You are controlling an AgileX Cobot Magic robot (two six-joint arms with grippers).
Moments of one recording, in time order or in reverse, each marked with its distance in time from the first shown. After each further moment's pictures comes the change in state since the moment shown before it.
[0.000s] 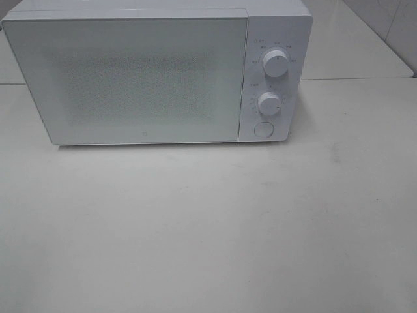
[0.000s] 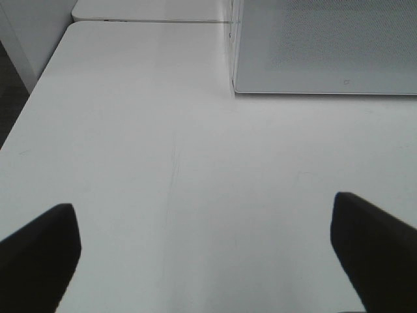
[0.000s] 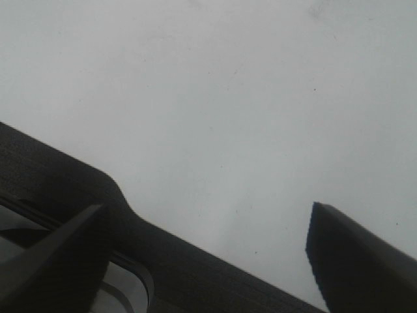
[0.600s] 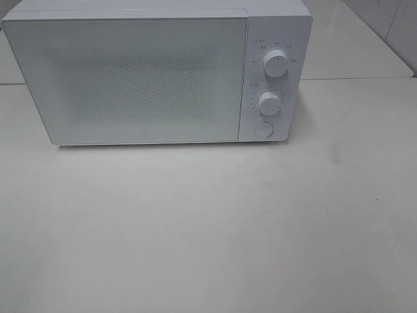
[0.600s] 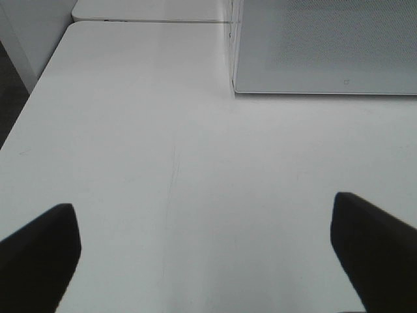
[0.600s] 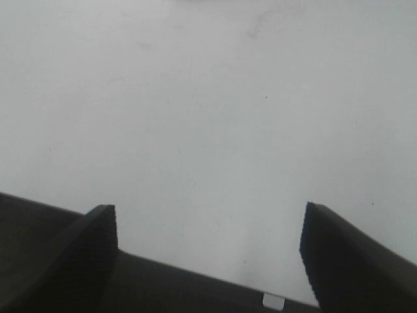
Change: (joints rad) left arm 0.000 0.000 0.000 0.000 0.000 0.000; right arm -0.175 -0.321 0.093 0.012 -0.003 0.032
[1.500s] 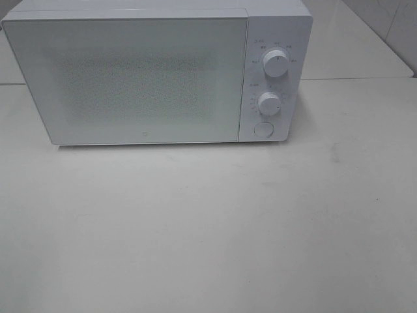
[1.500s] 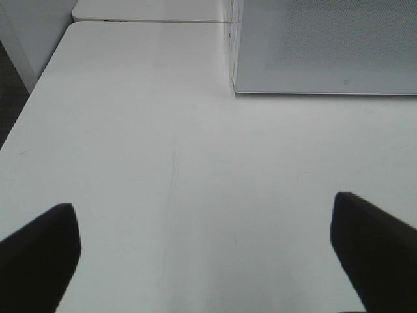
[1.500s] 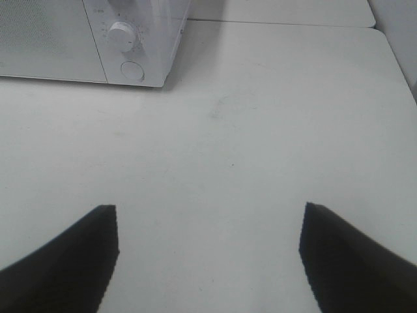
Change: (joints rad) left arm 0.000 0.000 0.000 0.000 0.000 0.000; right arm -0.127 -0.229 0.043 -0.001 -0.079 -0.002
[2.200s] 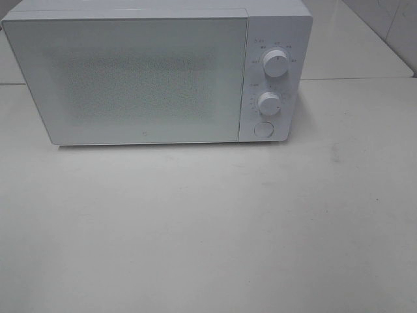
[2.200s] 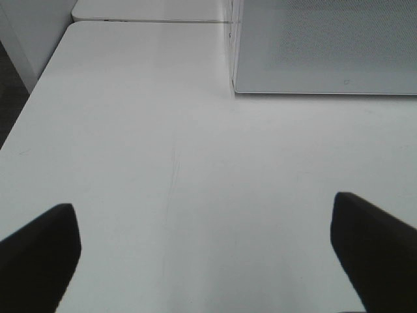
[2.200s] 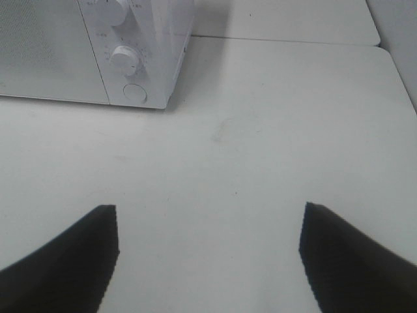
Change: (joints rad) left arm 0.000 0.000 0.000 0.000 0.000 0.000; right arm 0.000 0.159 -0.020 0.000 -0.142 0.001
